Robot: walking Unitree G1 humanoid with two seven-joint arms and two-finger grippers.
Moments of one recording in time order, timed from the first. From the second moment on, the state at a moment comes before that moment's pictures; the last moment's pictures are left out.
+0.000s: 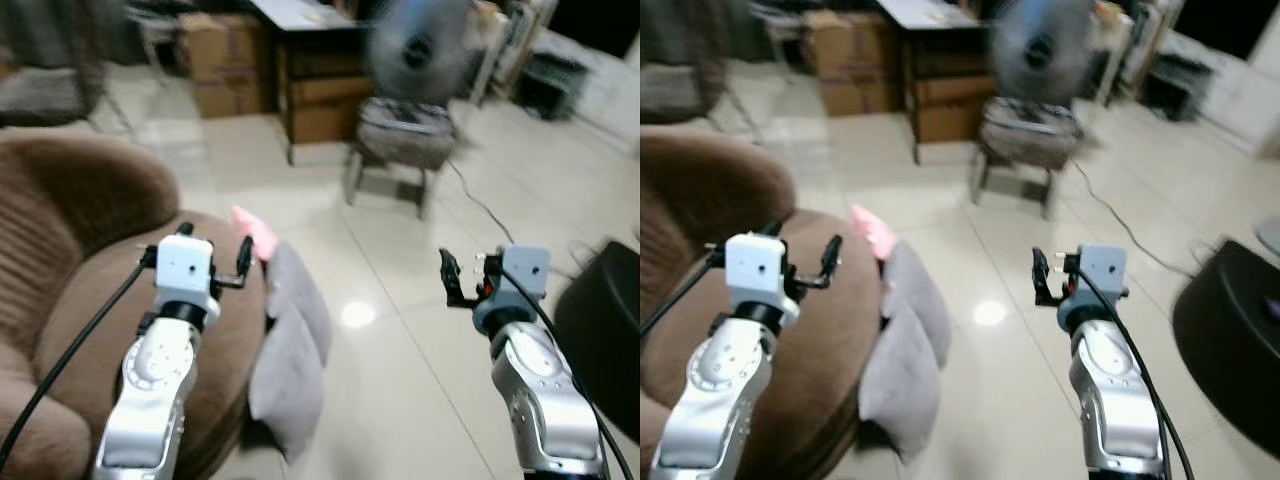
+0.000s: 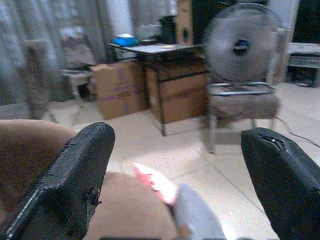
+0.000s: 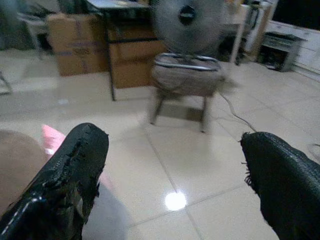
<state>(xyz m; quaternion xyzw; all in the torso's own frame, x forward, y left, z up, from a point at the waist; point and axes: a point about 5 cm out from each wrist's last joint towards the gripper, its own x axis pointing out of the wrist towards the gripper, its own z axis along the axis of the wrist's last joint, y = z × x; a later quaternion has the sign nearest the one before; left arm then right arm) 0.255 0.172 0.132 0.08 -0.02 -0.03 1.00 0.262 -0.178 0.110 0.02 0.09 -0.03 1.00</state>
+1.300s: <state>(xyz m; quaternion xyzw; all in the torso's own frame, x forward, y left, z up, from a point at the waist) 0.252 0.179 0.126 0.10 0.00 -0.02 1.00 0.259 -0.167 0.107 0.00 0.09 0.01 1.00</state>
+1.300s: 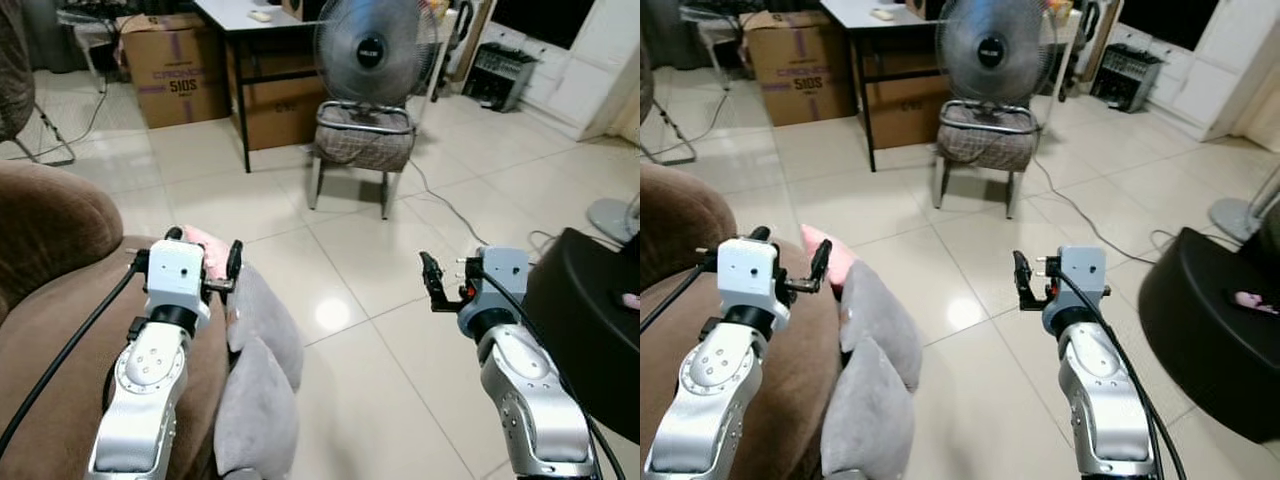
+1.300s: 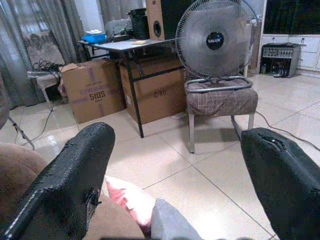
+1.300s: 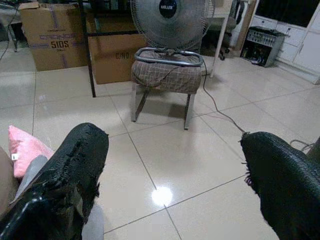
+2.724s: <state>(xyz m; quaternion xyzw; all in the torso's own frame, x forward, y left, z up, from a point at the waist) 0.250 0.175 0.121 0.11 0.00 -0.05 0.99 0.251 -0.169 0.097 -0.01 0.09 0.01 1.00</state>
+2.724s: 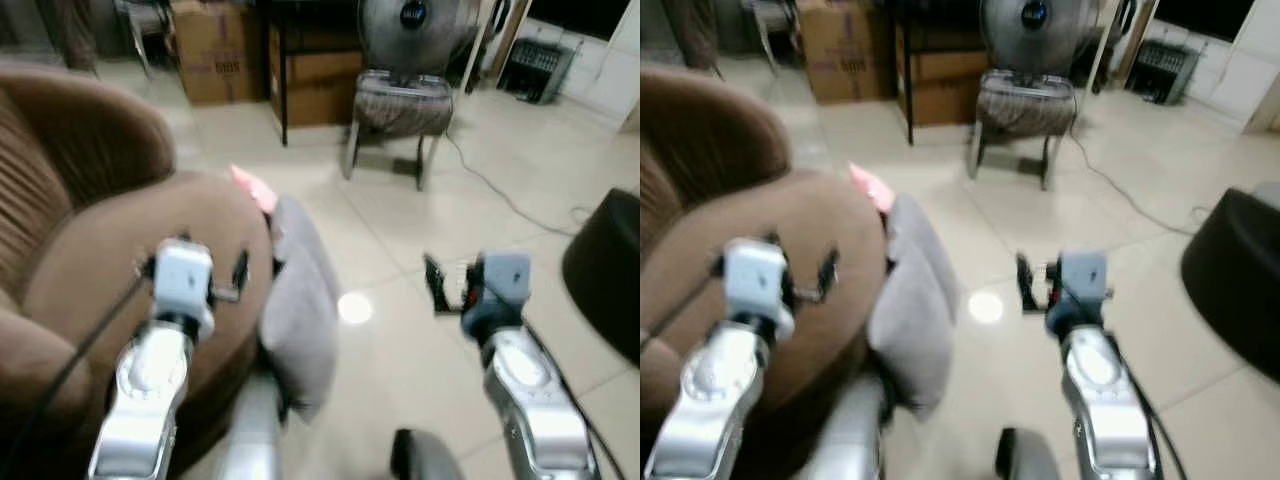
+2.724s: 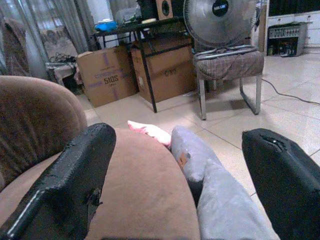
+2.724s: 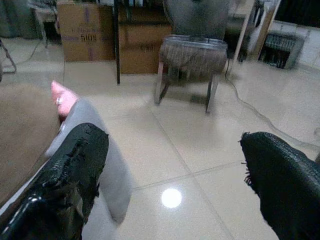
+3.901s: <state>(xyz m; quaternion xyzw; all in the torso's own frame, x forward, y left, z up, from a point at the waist) 0.259 0.168 0.130 0.12 -0.02 -0.07 0.99 0.250 -0.171 0.098 -0.02 0.09 0.00 1.00</state>
